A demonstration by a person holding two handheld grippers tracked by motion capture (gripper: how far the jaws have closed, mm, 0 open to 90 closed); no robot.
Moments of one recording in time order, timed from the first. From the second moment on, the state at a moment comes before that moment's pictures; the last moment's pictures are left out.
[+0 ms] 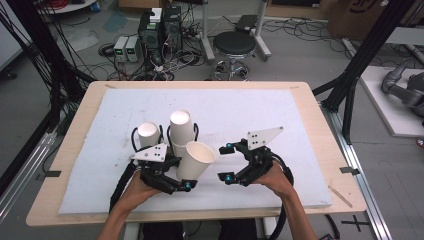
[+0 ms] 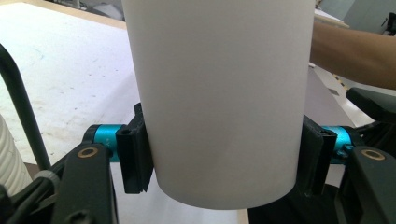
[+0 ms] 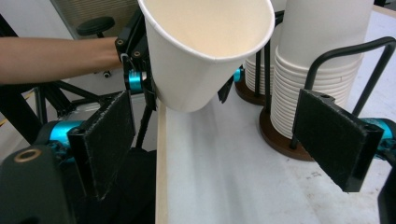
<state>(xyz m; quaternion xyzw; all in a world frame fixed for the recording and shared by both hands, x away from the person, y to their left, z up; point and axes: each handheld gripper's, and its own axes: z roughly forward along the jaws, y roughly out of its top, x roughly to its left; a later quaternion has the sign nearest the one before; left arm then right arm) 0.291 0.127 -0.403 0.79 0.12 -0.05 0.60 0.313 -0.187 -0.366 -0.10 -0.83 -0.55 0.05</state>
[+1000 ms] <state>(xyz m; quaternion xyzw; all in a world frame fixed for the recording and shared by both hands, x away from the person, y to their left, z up) 0.289 0.115 -0.408 0.76 0.11 -0.05 0.64 0.315 -0.170 -0.366 -0.08 -0.80 -0.58 0.07</state>
